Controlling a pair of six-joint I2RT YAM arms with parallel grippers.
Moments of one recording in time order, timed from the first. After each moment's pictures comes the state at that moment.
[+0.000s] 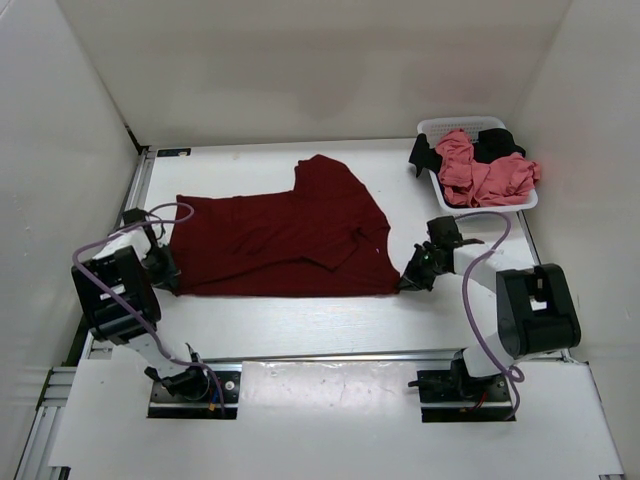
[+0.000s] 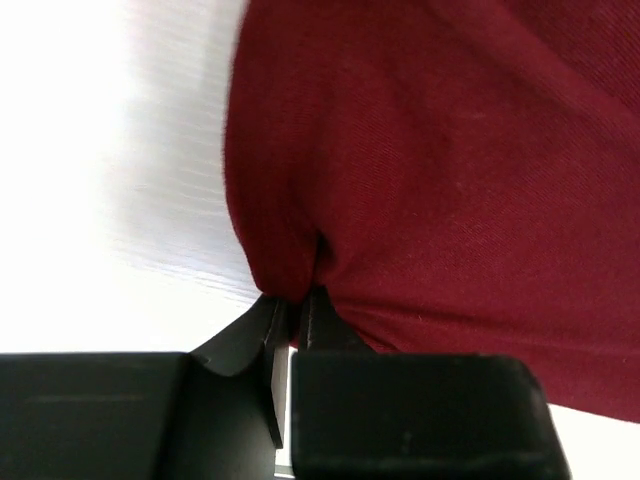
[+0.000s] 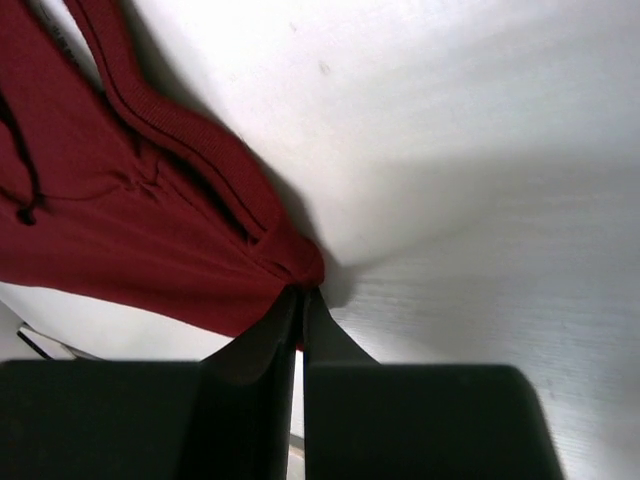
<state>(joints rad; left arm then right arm) 0.38 1.65 0.95 -0.69 0.01 -0.01 0.21 1.52 0.70 -0.38 -0.35 0.68</state>
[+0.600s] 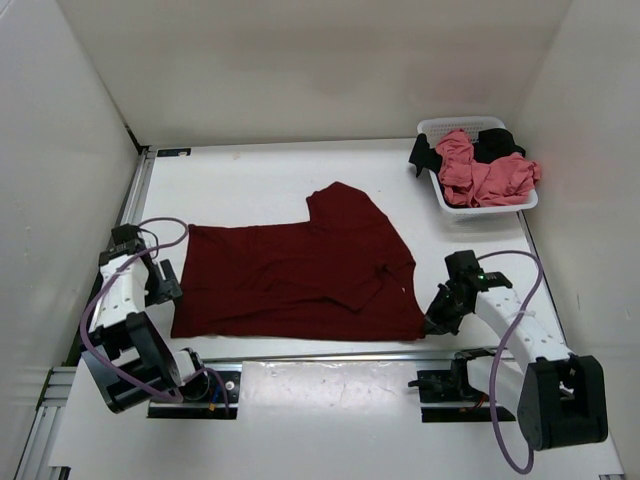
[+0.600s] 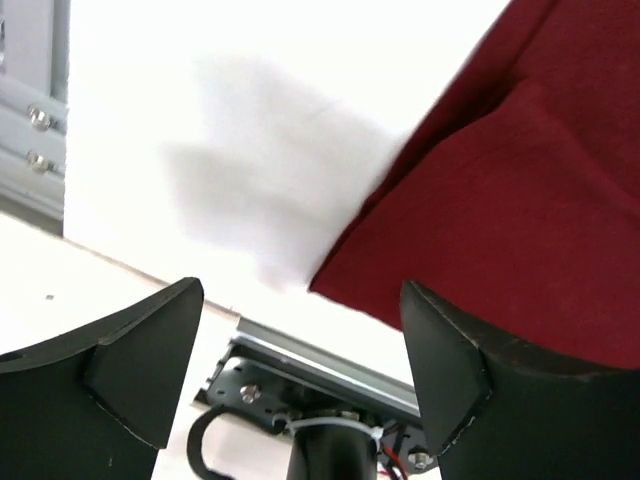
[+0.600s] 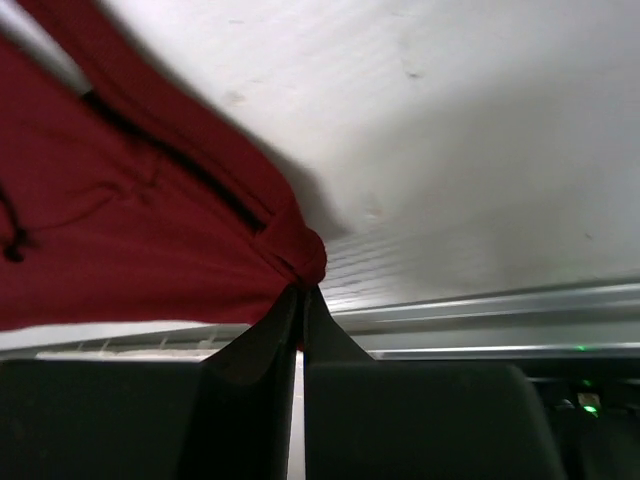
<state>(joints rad) 0.42 1.25 0.81 -0.91 -0.16 0.00 0.18 1.01 0.50 -0.87 -0.22 0.70</state>
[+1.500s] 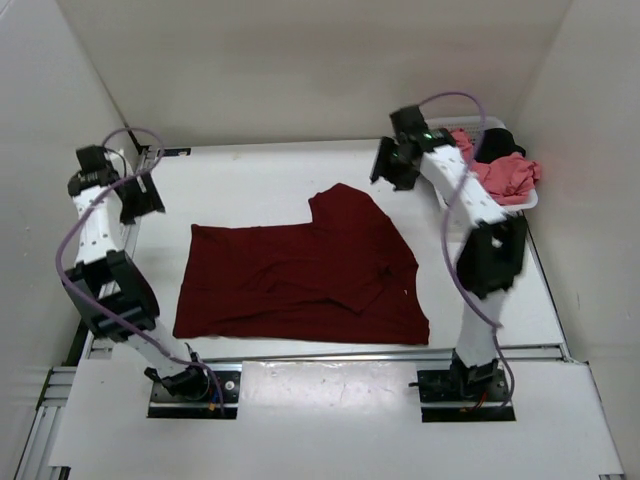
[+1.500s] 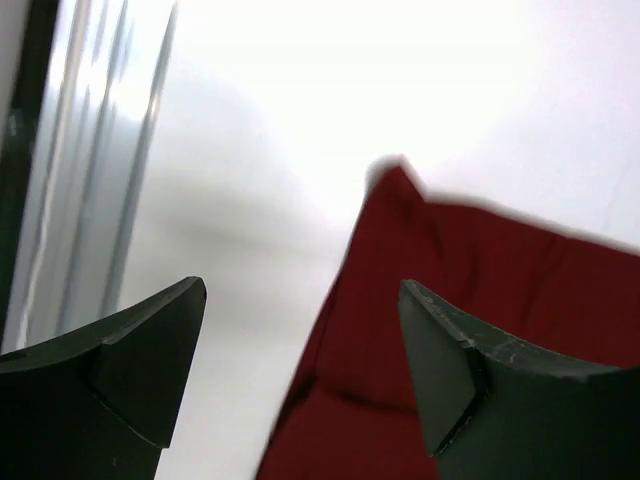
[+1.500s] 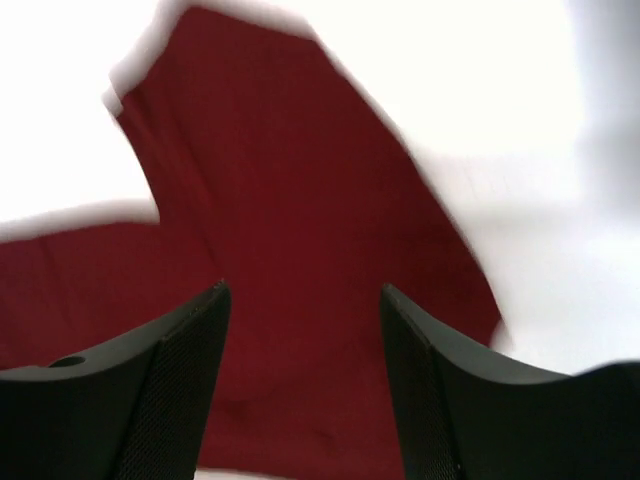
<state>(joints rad) 0.42 1.64 1.45 -0.82 0.14 0.00 0.35 1.89 1.85 -0.96 0.02 0.54</state>
